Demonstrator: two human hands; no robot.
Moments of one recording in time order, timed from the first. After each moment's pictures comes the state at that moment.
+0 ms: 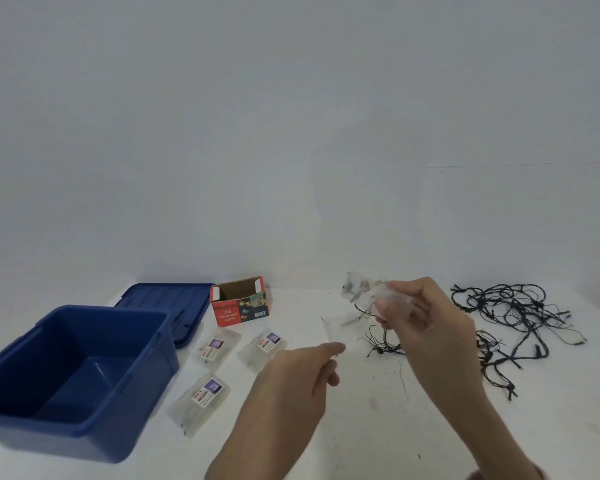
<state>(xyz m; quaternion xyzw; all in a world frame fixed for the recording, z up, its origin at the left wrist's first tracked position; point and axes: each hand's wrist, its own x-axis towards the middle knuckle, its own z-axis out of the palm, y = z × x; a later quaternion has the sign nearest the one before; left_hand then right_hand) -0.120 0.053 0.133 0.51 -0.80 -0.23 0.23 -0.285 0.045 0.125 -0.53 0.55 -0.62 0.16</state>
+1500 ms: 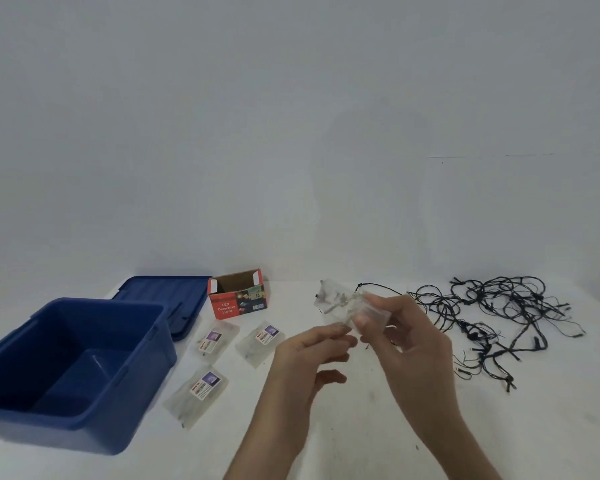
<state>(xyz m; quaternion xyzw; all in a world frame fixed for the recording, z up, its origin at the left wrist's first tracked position) -0.142 0.040 0.121 0.45 -0.42 -0.66 0.44 -0.265 0.051 0.100 -0.52 0.51 -0.65 0.22</state>
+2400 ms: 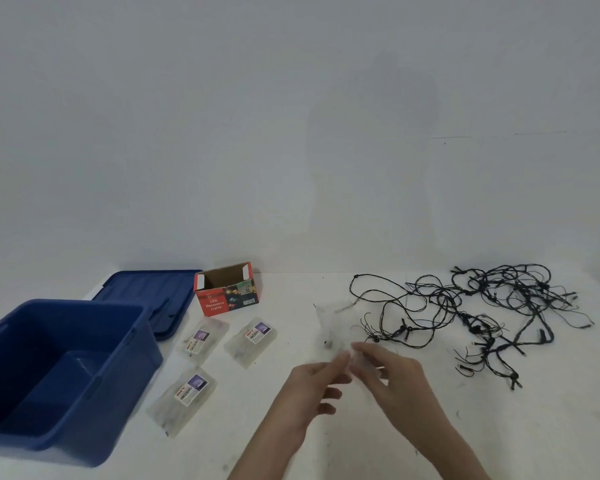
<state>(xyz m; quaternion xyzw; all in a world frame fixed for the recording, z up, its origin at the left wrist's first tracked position) -0.158 -0.008 0.032 0.53 -0.43 -0.68 0.28 -0.302 0.018 0.010 -0.63 0.62 -0.42 0.22</state>
